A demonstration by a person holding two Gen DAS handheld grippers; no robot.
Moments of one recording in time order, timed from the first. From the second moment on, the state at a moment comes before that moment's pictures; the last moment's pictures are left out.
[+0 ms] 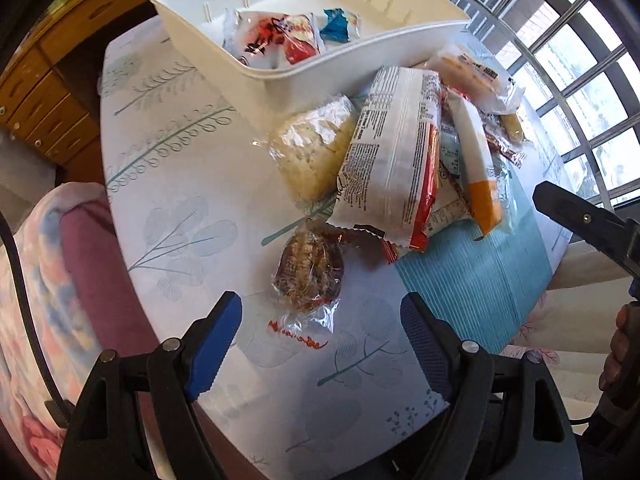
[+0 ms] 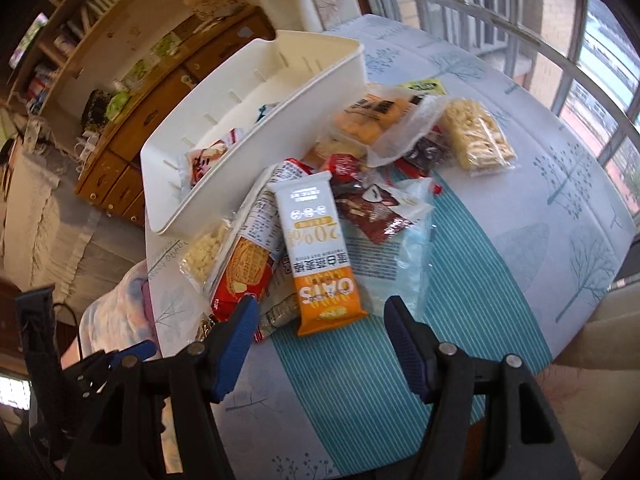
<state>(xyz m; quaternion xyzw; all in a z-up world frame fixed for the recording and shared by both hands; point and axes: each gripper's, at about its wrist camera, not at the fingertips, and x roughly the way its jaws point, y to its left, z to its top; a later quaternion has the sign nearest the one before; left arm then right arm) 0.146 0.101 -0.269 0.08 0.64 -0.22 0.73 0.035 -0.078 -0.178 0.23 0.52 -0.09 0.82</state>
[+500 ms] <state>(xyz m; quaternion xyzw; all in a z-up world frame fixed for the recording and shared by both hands) 0.167 0.085 -0.326 0.08 0.68 -0.16 0.71 0.069 -0.087 -0.217 0.18 0.55 -0.04 0.81</state>
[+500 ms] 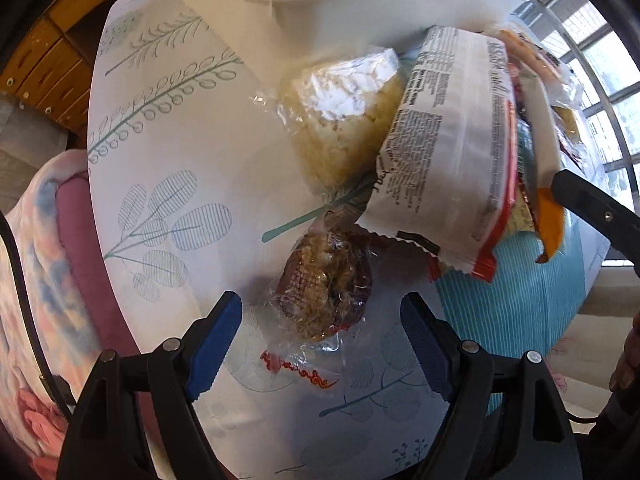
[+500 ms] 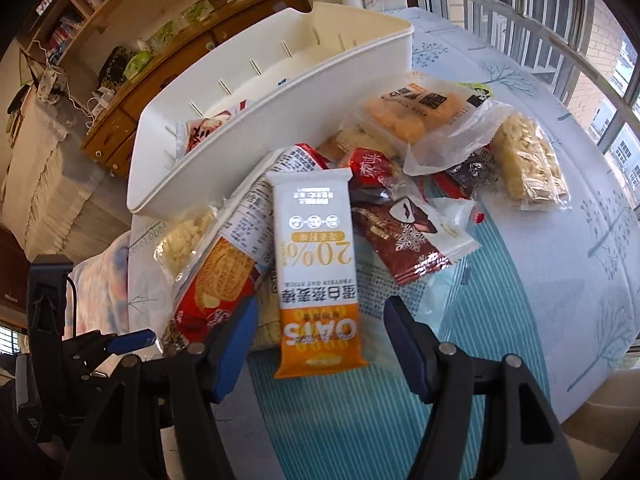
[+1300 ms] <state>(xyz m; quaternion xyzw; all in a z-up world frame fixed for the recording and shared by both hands) 0.196 0.070 -0.332 0.05 0.67 -0.10 0.73 0.096 -0.079 -0.233 0.15 0.61 0.05 0.78</state>
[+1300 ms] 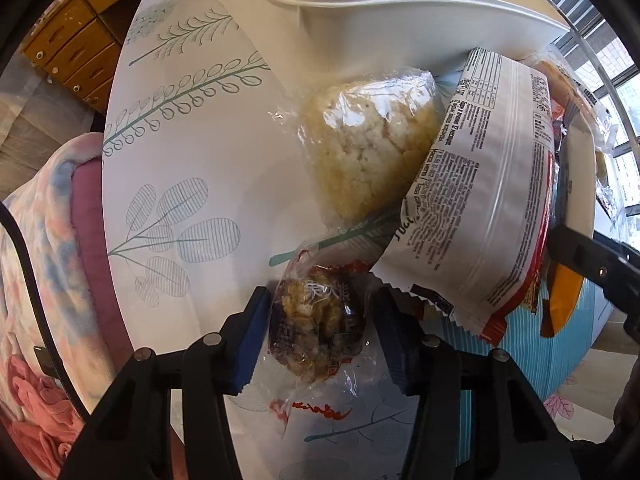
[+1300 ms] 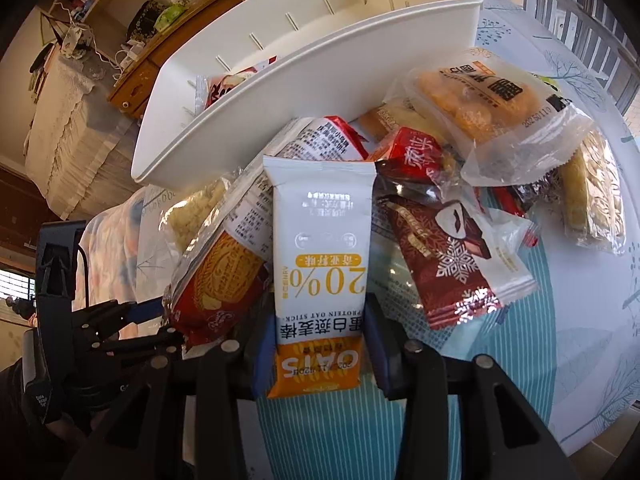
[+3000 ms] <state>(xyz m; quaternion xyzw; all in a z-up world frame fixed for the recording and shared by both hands) 0.210 0.114 -0.116 -0.08 0.52 -0.20 0.83 0.145 -0.042 -0.088 0.16 0.48 0.06 0.86</state>
